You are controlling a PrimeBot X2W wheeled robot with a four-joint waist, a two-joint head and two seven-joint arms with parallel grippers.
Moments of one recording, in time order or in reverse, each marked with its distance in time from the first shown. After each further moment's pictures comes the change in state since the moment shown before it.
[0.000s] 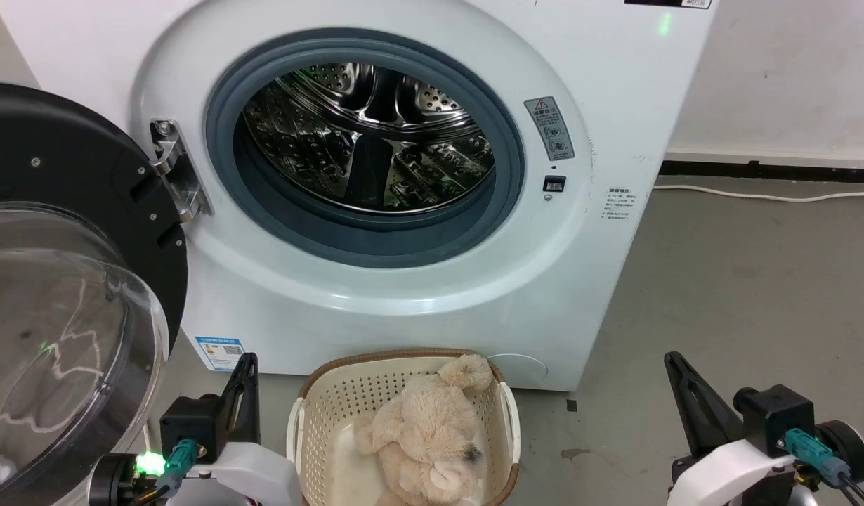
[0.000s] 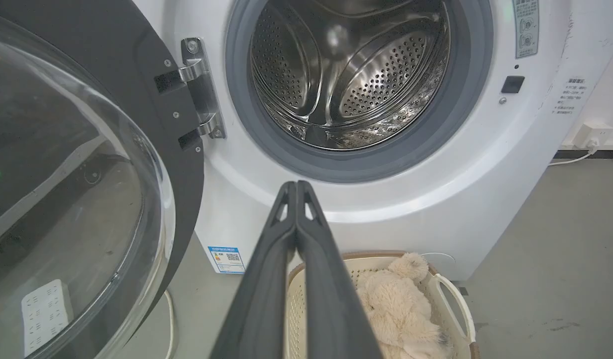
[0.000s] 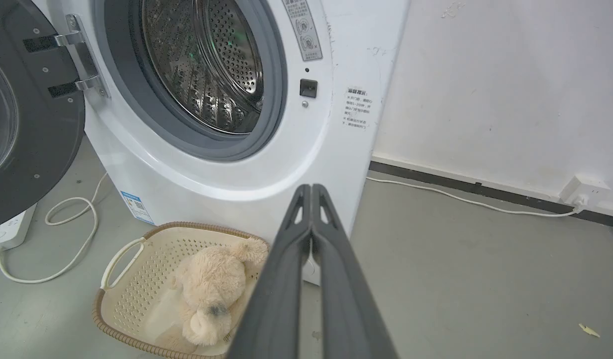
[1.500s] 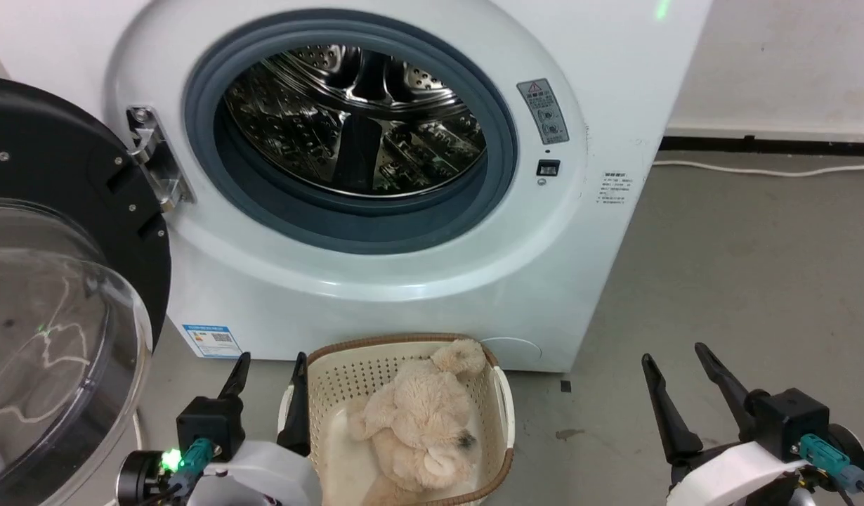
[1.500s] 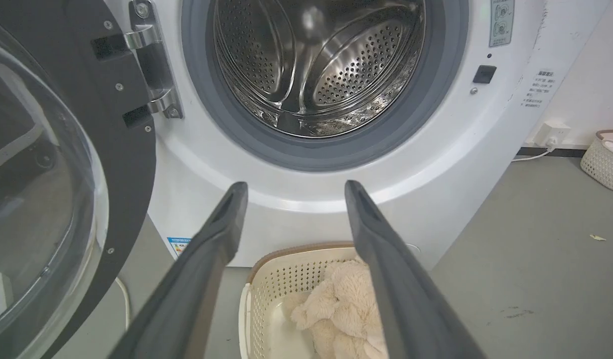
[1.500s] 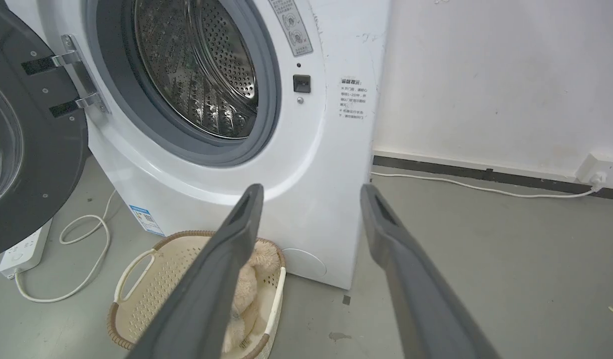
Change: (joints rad) left arm -0.017 0.000 -0.050 0.051 -0.073 0.004 -0.044; right arm 0.003 0.000 0.005 0.006 0.072 0.000 -0.042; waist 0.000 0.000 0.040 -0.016
